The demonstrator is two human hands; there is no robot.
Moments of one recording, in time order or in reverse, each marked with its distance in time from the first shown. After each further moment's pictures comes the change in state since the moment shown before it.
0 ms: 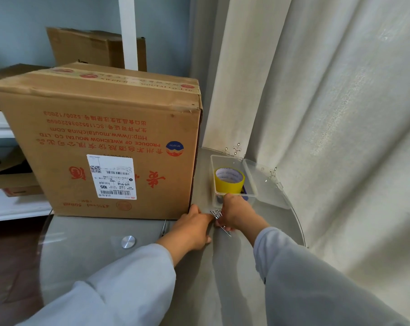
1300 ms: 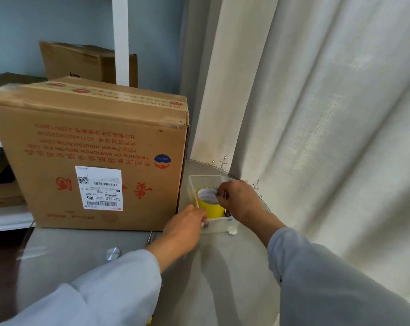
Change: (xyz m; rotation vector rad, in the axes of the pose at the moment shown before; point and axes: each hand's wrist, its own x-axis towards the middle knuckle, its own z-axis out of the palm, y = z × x) left_hand 0.003 0.014 -0.011 -0.099 0.277 0.125; right_hand -0.026 0.018 -0.062 -0.119 0.424 -0.260
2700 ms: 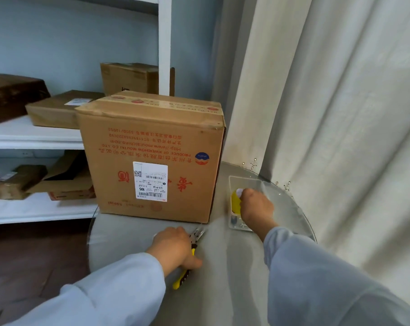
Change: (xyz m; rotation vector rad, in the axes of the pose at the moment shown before) left_hand -0.087 -0.027 -0.034 0.405 -0.367 -0.495; right_hand -0.012 -0.037 0.035 0.008 -0.037 0.220
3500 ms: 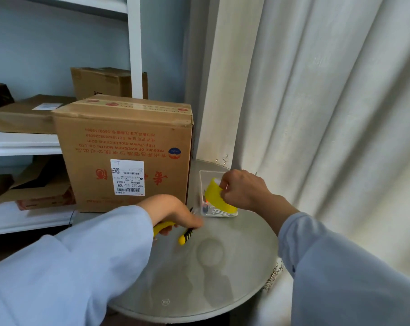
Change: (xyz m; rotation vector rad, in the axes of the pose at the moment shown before) left_hand -0.037 0.022 -0.062 -0.290 -0.296 0.085; right_hand -0.073 0.017 -0.087 -0.046 0.029 -0.272
